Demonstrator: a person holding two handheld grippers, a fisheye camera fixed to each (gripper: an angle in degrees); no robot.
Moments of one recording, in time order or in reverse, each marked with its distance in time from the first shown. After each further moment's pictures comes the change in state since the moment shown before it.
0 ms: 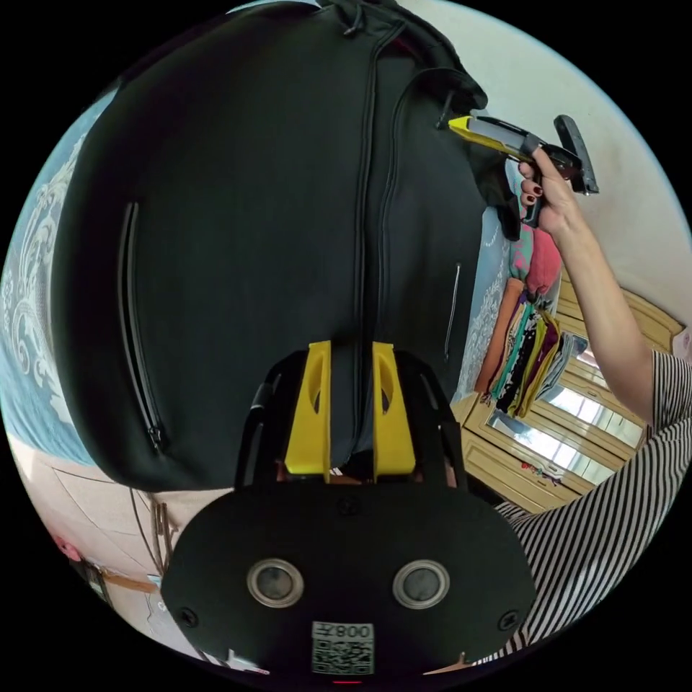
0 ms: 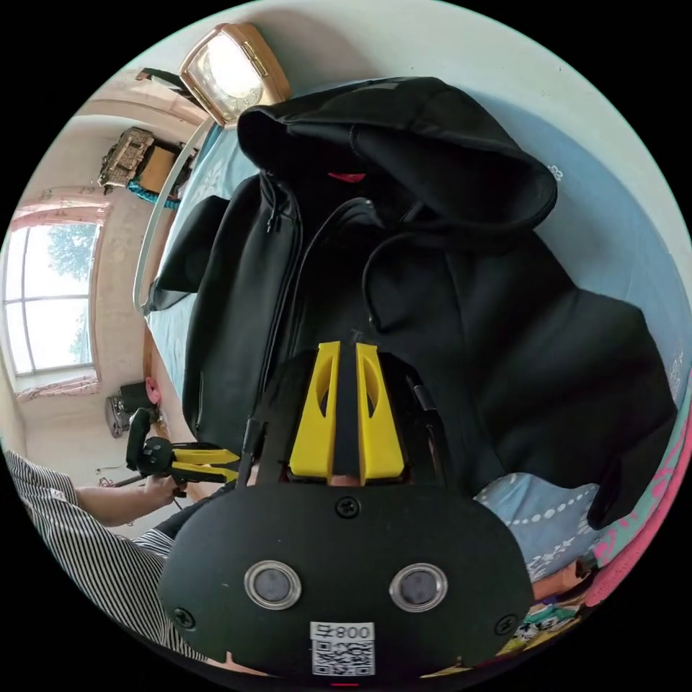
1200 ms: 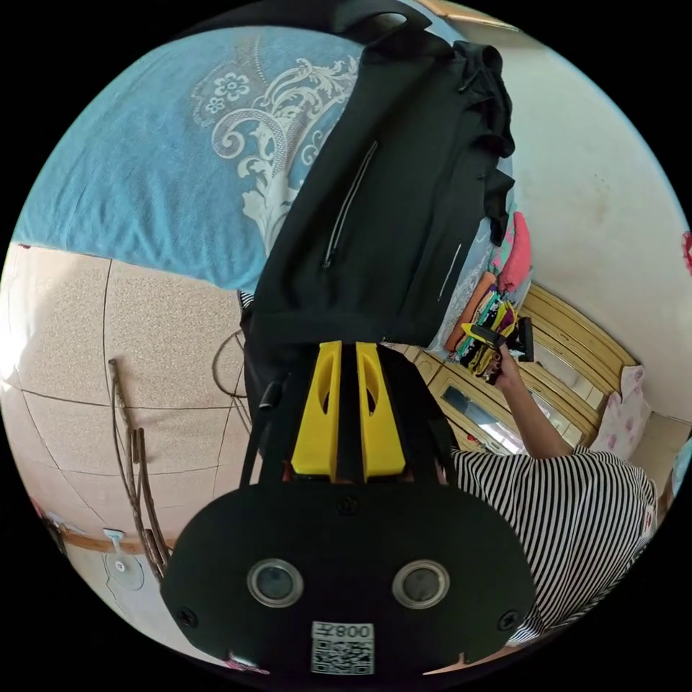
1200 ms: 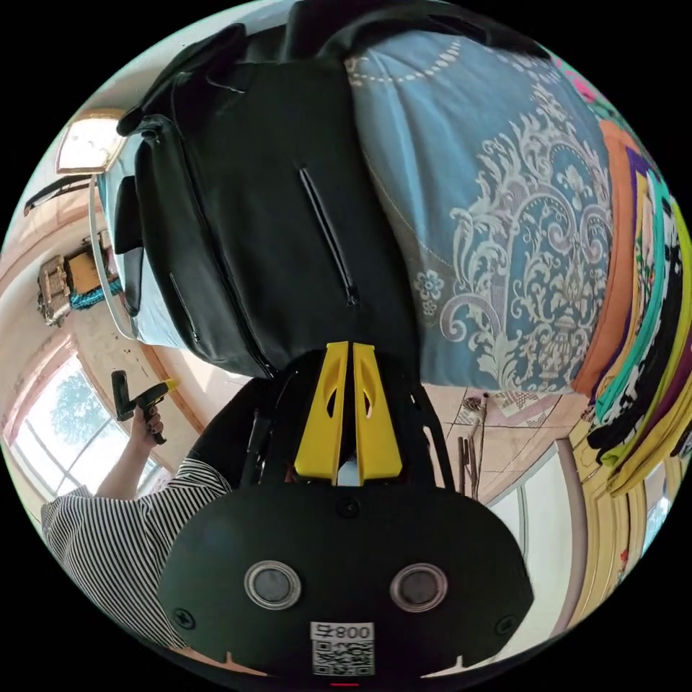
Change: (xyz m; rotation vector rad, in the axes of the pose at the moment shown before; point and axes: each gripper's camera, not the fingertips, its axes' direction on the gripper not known) left arm -0.200 0.112 -0.144 -0.107 0.198 -0.171; right arm 0.020 0.335 0.135 -0.218 -0.083 0.636
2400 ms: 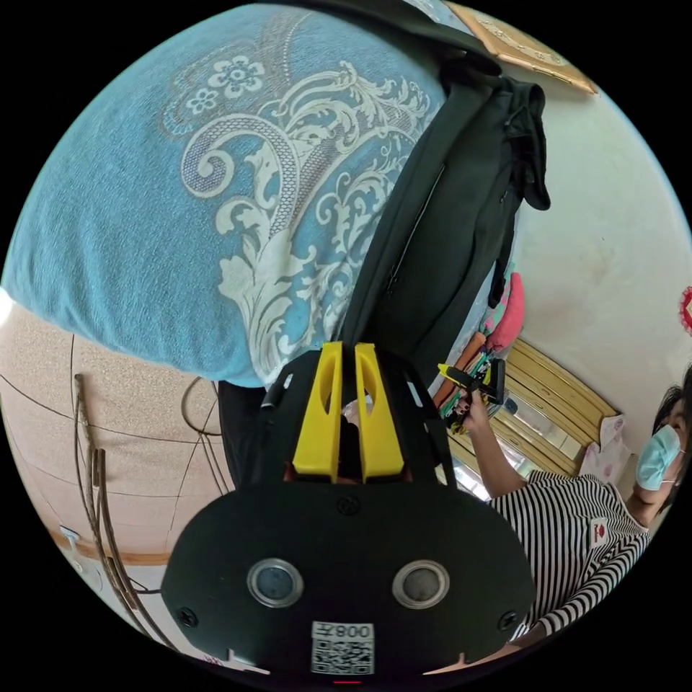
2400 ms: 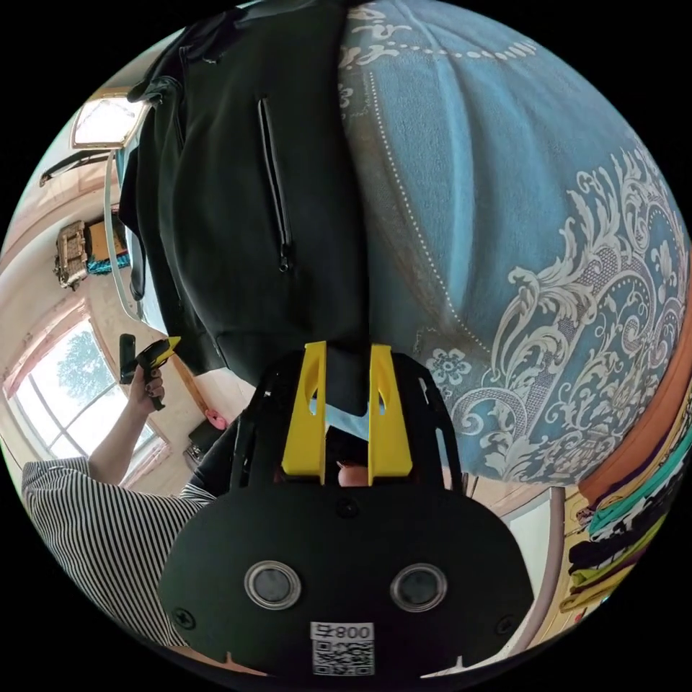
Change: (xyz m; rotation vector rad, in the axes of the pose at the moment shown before) left arm -0.055 -0.133 0.004 0.157 0.101 -0.103; right arm 0.054 -0.098 0.081 -0.027 -0.066 -0.142
